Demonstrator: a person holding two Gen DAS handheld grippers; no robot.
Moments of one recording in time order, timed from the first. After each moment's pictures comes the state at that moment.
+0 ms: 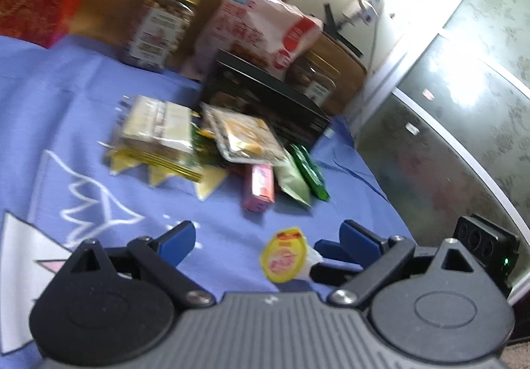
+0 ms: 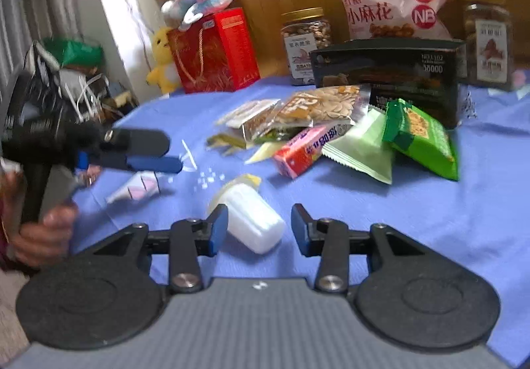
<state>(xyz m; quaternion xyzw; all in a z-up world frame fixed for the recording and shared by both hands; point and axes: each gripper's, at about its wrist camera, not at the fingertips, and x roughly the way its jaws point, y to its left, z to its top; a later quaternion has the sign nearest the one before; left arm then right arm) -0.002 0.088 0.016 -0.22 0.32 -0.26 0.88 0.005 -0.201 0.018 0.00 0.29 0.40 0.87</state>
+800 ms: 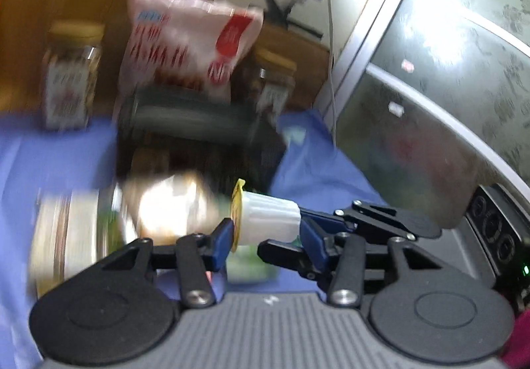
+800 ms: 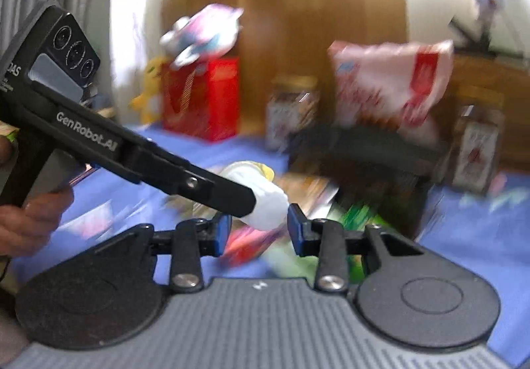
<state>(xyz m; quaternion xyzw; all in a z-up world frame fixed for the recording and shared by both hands) 0.081 0.004 0.077 -0.11 0.31 -0.30 0.90 0.059 -0.200 0.061 -0.06 0.16 0.36 0.92</state>
